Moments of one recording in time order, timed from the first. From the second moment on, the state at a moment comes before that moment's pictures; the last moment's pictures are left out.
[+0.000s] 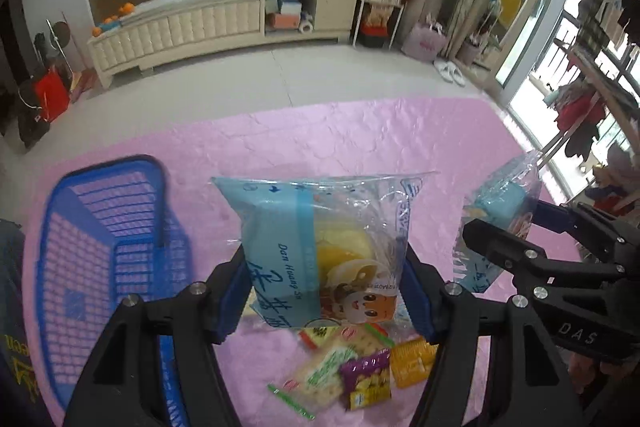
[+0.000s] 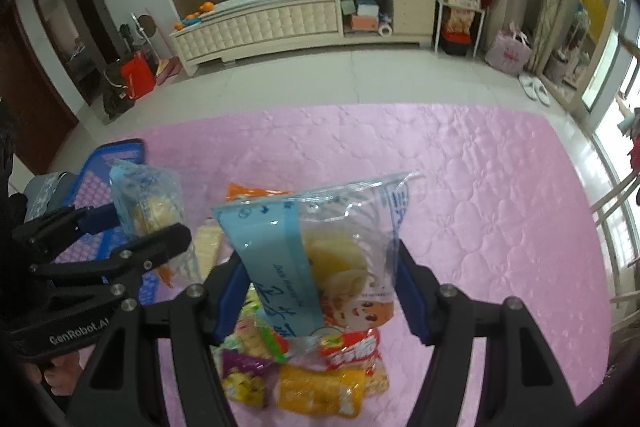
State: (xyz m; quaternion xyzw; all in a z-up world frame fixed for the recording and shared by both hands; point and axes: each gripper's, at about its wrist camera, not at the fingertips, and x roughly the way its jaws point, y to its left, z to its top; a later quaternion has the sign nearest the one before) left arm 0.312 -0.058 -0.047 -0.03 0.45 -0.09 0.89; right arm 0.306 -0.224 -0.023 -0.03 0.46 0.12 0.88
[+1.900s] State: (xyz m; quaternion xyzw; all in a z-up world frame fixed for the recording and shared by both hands) left arm 0.351 0.183 -0.071 -0.11 0.56 -0.04 0.82; right arm 0.389 0.018 -0.070 -0.03 0.62 0.21 0.76
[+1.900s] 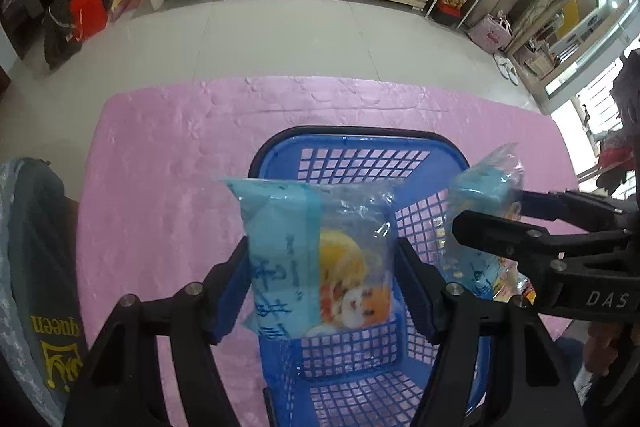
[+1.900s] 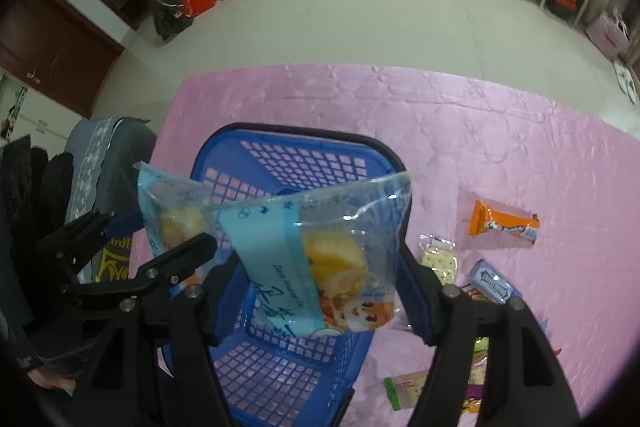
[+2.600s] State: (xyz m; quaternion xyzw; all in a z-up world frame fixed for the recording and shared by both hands) left arm 0.293 0.165 -0.018 -0.09 0.52 -0.03 0.85; right arm 0.343 -0.020 -0.026 -0.03 0.59 0.19 0.79
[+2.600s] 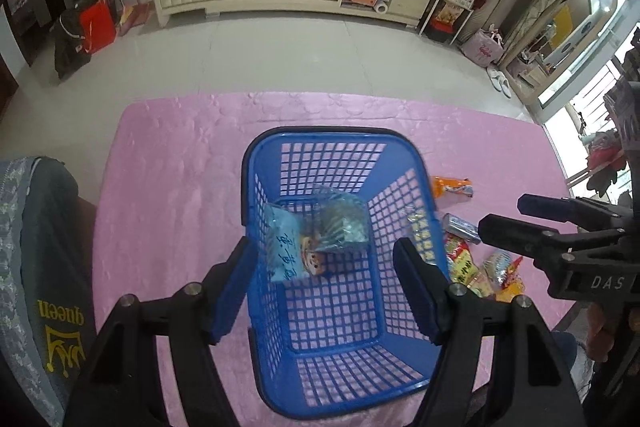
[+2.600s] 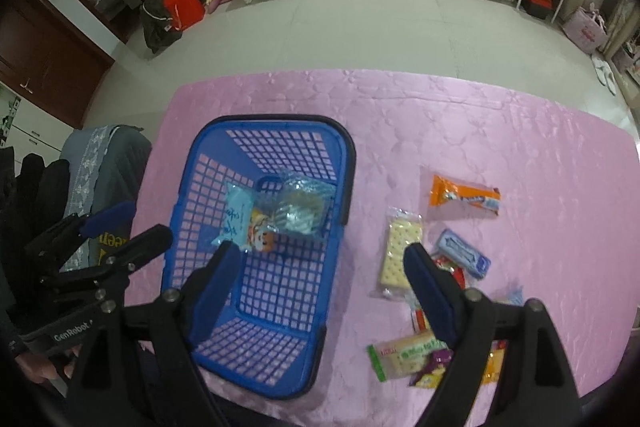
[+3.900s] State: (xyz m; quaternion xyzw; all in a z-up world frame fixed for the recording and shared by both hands) left arm 0.247 -0.061 -0.043 -0.02 0.53 -0.14 0.84; right arm 0.255 -0.246 -0.045 0.02 0.59 0.12 0.80
